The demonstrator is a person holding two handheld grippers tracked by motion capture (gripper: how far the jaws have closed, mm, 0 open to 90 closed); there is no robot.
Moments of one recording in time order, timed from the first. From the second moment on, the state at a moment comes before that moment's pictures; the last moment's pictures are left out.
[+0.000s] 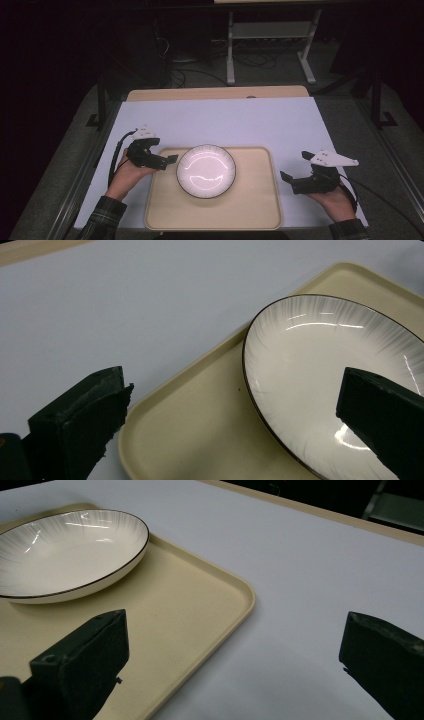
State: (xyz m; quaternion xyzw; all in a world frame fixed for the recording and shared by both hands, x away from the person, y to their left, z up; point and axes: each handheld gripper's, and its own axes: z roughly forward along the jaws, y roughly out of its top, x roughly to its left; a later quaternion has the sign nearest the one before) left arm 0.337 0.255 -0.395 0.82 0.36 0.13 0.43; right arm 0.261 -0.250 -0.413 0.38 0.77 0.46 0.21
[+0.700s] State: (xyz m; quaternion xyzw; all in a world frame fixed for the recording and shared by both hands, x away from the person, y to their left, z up) left arm 0.300 0.294 -0.399 0.80 0.37 0.17 0.44; right arm 0.259 -0.250 -0.416 0.38 0.77 0.46 0.21
